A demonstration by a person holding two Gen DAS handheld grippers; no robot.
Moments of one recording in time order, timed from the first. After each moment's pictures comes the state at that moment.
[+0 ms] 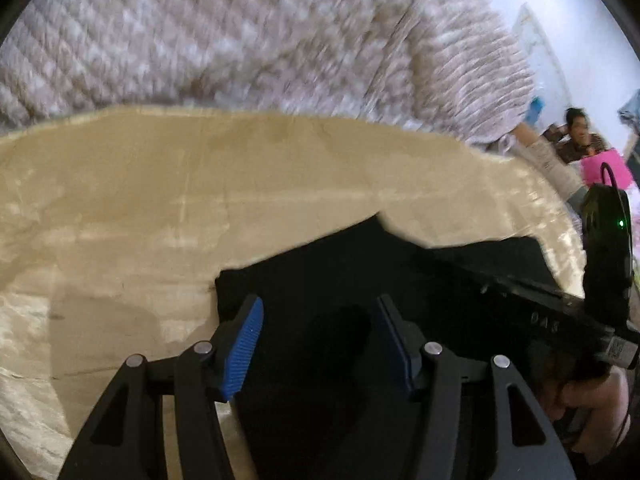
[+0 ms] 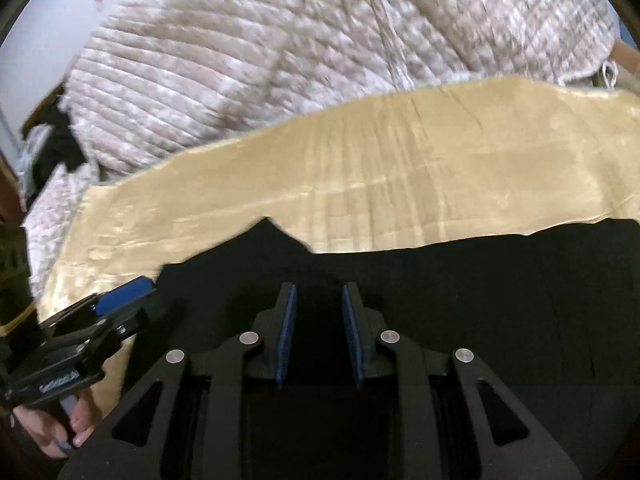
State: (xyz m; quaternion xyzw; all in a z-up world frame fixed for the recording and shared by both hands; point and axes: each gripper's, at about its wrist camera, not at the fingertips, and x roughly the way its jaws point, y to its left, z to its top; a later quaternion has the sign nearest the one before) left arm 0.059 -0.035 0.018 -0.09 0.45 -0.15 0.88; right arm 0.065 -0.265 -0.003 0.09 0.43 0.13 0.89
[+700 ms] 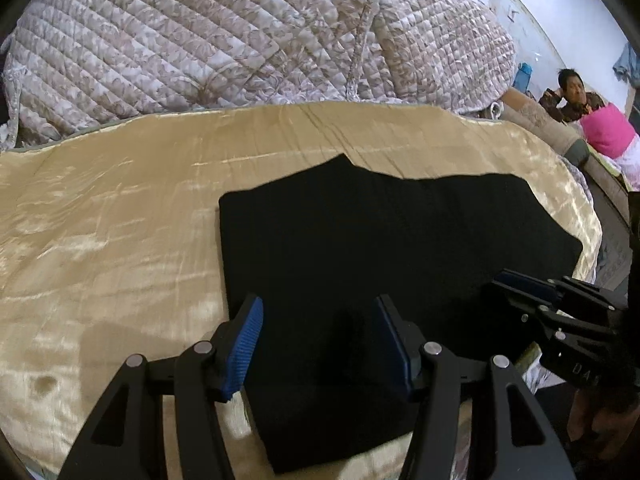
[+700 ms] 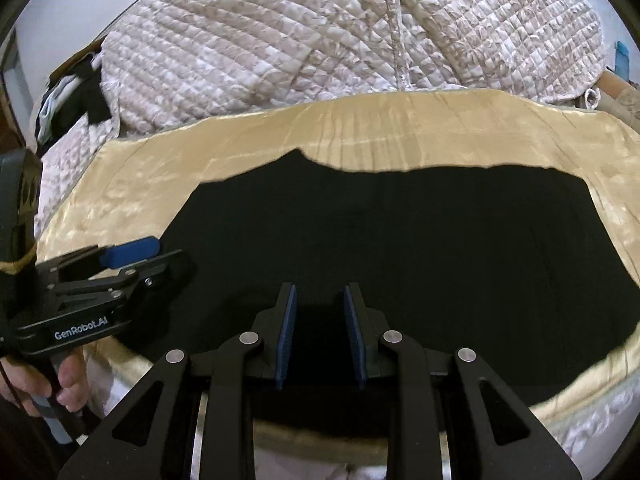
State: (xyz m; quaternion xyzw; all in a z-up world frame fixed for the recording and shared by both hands) left arm -0.038 -0.054 0.036 -0.01 0.42 -0.13 0.90; right arm -0.068 -0.254 0.004 0.03 0.37 0.16 0.91
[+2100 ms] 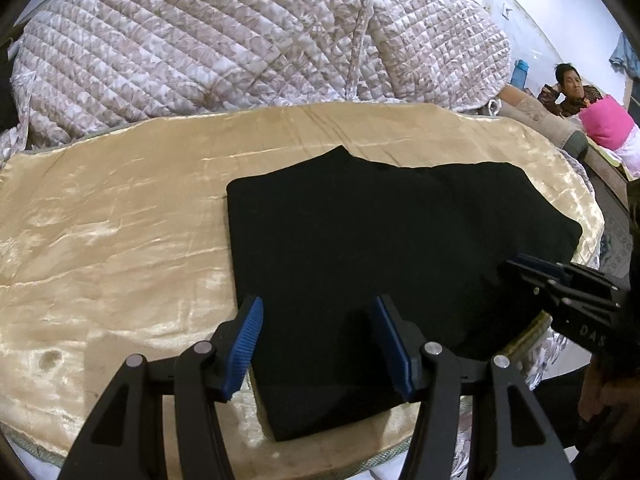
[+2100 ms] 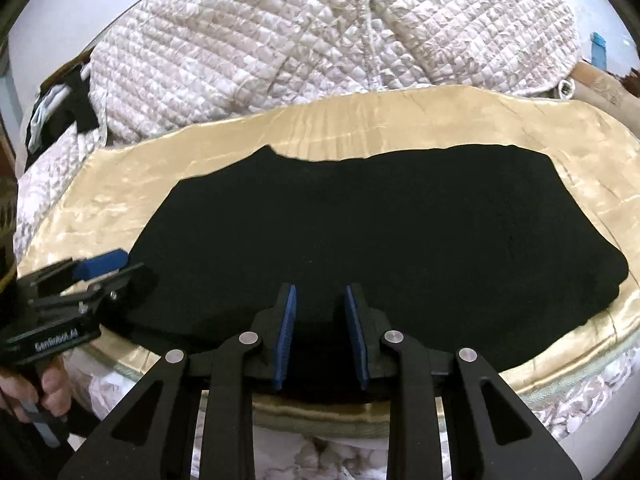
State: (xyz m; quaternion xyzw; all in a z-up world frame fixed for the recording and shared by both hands) left arm -0.058 -0.051 0.034 0.00 0.41 -0.12 0.90; right arm -0.078 -0.277 -0.002 0.04 0.36 0.13 0.92
